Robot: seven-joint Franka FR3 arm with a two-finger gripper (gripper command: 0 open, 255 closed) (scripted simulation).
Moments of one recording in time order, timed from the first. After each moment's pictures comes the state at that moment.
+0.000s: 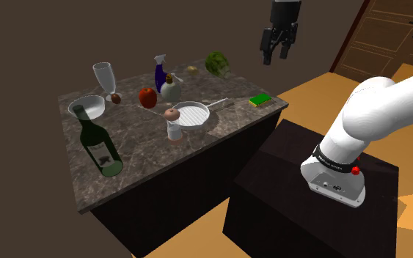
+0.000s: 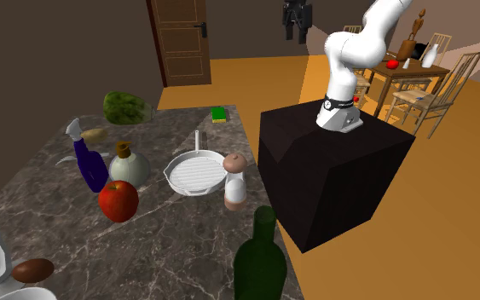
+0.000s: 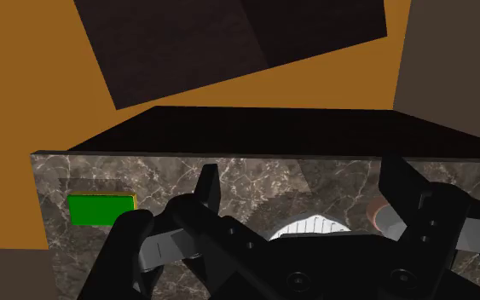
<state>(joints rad) -0.02 -0.77 0.01 -2.45 0.06 1.58 0.17</state>
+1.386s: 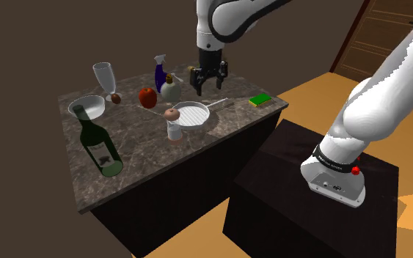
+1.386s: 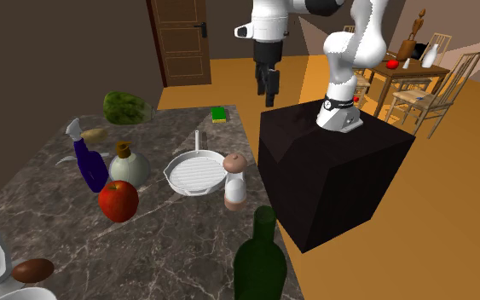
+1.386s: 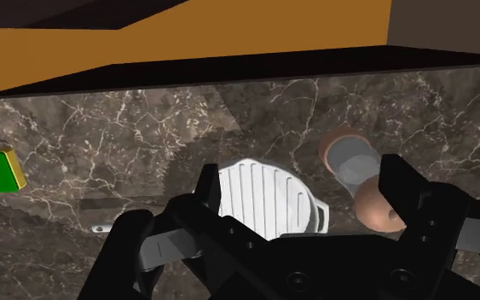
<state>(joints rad) 0.01 -0.16 0.25 -2.29 0.07 2.13 0.49</state>
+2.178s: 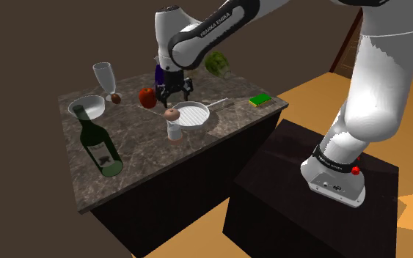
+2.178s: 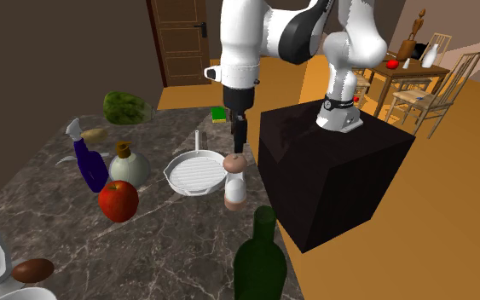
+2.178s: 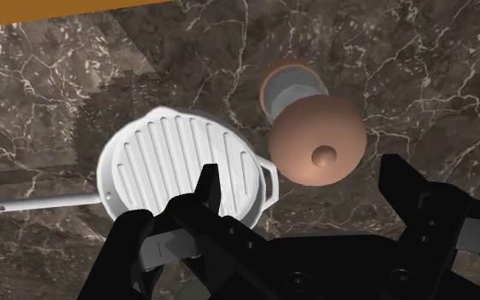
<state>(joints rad) 0.08 0.31 0.27 -1.92 -0.14 2.27 0.74</state>
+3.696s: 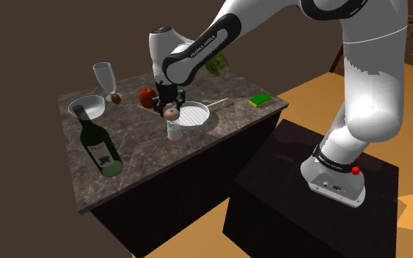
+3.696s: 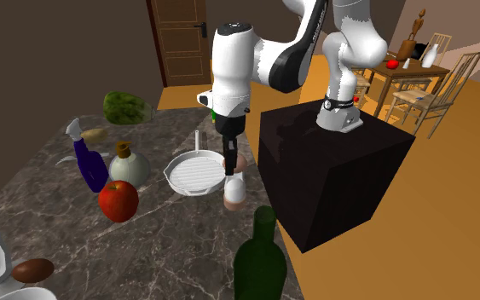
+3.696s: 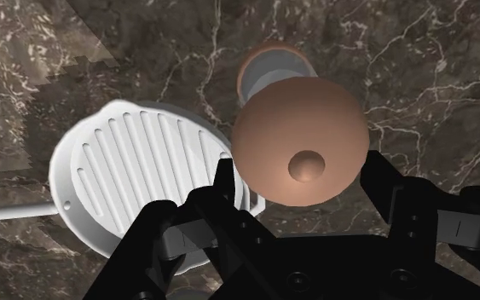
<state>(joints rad) 0.11 0.48 0.24 -1.83 -0.20 2.34 0.80</state>
